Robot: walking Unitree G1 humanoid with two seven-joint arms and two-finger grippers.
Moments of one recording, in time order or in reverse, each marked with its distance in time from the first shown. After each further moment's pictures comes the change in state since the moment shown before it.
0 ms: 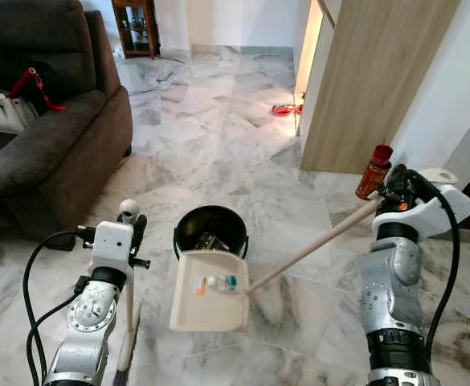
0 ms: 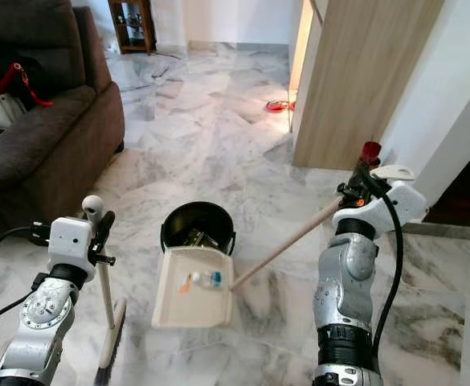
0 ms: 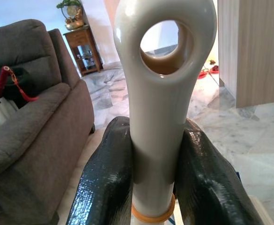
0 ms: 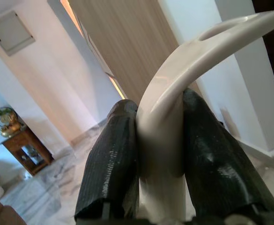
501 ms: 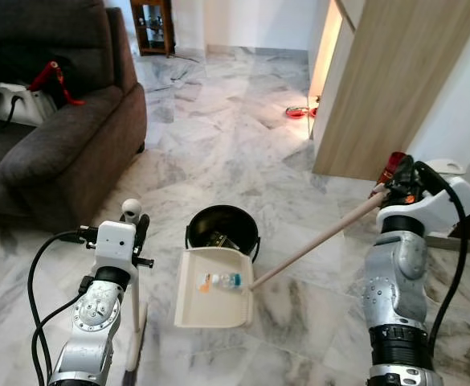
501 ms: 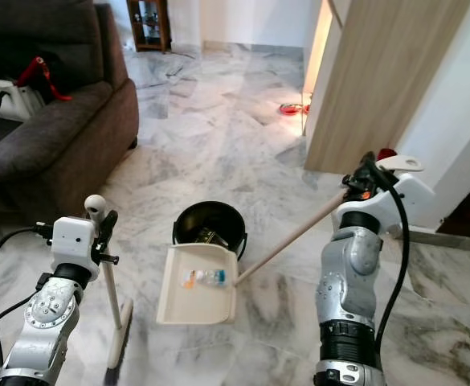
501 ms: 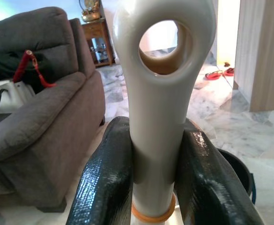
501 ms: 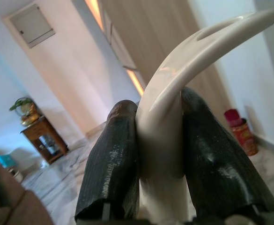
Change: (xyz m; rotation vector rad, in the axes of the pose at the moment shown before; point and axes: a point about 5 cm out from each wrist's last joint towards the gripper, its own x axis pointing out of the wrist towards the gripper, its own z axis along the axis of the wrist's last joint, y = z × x) left arm 0.001 -0.003 0.000 -0.034 0.002 0.016; right arm 0.000 0.006 0.001 0.010 0.011 0.019
